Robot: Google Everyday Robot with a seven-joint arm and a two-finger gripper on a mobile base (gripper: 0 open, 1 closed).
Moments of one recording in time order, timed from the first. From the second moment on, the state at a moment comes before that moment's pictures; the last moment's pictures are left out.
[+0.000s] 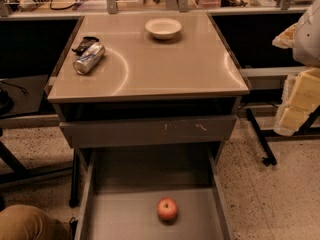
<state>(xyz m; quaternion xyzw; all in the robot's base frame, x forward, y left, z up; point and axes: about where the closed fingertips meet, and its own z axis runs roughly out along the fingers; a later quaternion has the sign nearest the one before) 0.438 -0.217 0.976 -0.60 0.78 -0.03 0.16</state>
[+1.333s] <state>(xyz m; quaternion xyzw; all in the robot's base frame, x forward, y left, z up) 0.454 -0.190 0.866 -0.57 0.79 0.04 0.22</state>
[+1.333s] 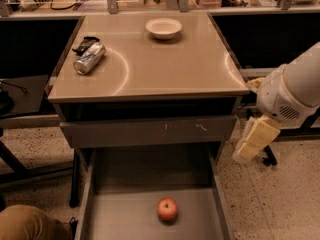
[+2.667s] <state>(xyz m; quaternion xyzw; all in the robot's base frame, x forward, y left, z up) 0.453 -0.144 0.787 -0.58 0.77 0.09 0.24</state>
